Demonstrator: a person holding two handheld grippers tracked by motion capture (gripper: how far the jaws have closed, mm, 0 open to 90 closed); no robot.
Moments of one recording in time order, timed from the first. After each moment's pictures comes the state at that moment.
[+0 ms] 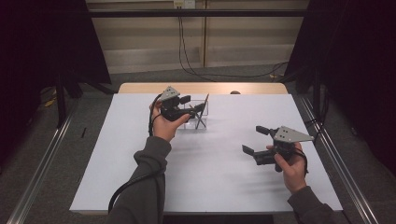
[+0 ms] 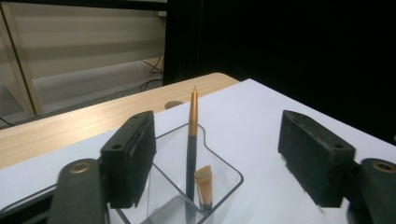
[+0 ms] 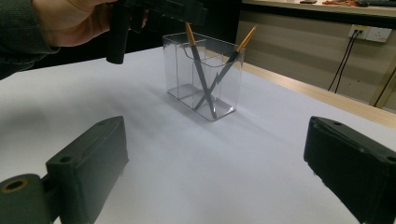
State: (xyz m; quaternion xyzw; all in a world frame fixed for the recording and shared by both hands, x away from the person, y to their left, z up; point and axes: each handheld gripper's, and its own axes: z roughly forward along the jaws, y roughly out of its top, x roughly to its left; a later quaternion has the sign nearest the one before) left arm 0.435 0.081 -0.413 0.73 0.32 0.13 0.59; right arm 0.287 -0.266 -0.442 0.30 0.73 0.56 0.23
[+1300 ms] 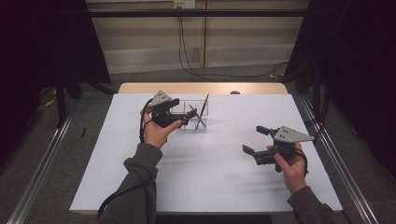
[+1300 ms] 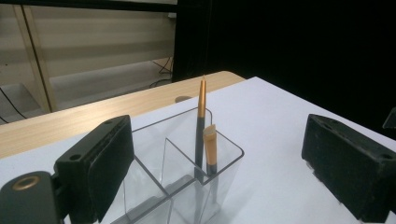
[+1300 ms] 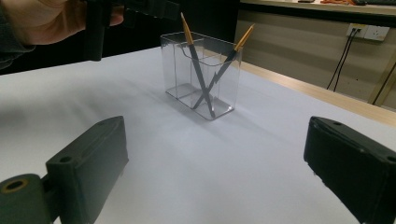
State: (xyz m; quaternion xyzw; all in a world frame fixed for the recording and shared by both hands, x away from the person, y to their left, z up) left arm 0.415 0.105 -0.411 0.73 0.33 0.14 0.59; right arm 0.287 -0.266 -0.444 0.31 0.73 0.57 0.23
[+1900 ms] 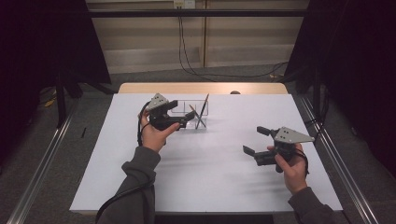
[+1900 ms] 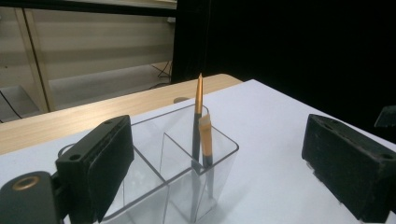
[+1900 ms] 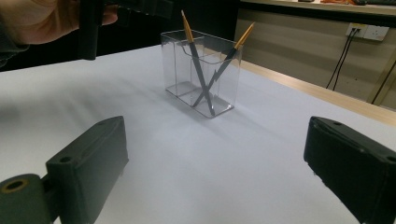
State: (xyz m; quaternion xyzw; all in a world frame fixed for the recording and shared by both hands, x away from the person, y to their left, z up) left arm 0.406 0.112 -0.414 0.72 0.32 0.14 0.59; right arm 0.285 -0.268 -0.444 0.31 0.73 0.56 0.23
